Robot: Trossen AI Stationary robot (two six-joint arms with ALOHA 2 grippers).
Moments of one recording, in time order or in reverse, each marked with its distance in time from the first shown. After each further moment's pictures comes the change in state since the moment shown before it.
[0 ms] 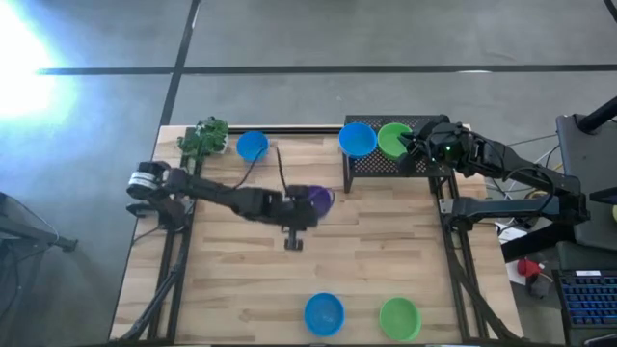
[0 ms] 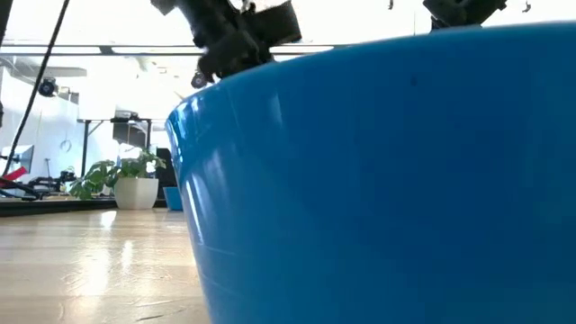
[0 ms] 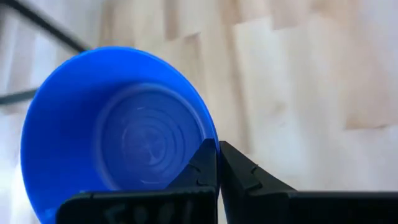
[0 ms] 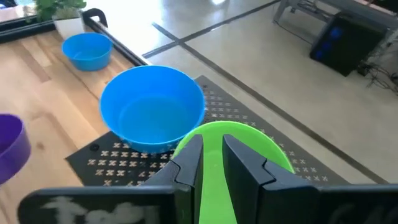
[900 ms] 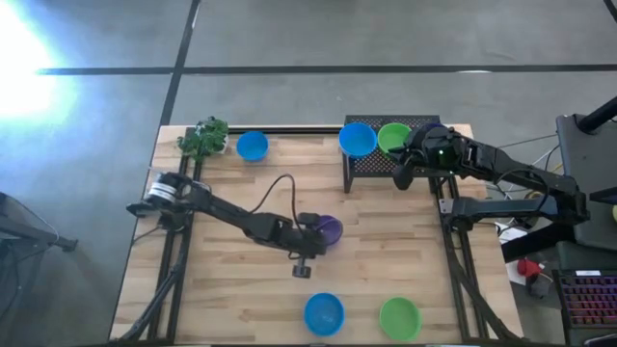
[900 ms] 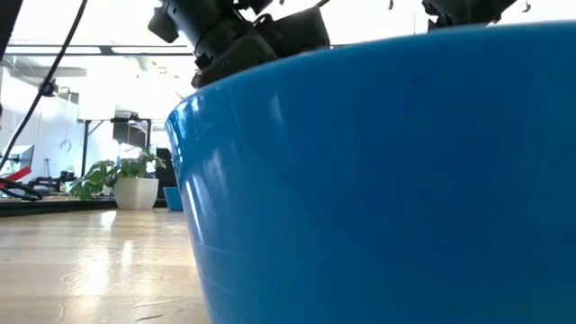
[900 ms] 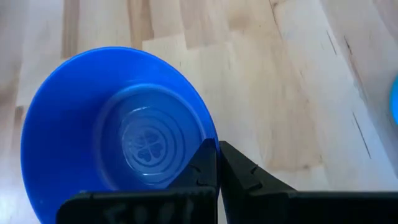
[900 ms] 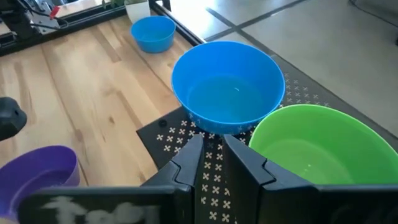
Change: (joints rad) left arm -0.121 0.180 0.004 0.222 0.071 -0.115; right arm 0.000 0.000 -0.081 0.067 -0.252 0.032
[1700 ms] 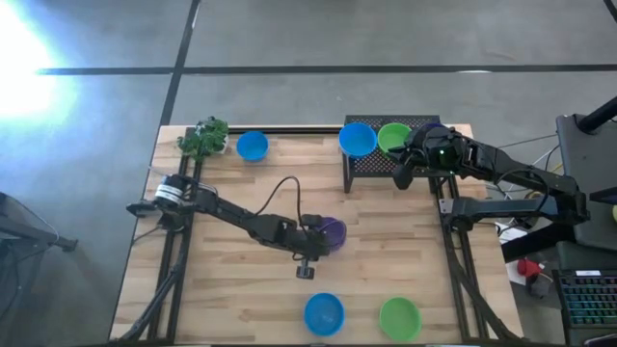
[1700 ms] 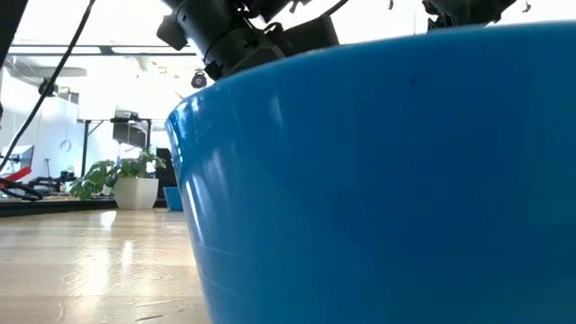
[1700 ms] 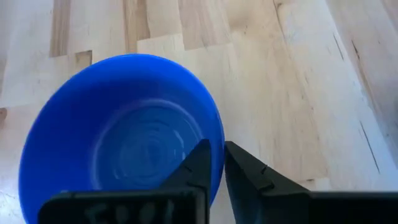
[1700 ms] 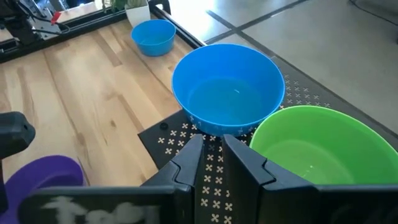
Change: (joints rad) left arm 0.002 0.046 0.032 0.008 0.010 -0.020; right arm 0.000 -0.002 -0.001 0.008 0.000 0.014
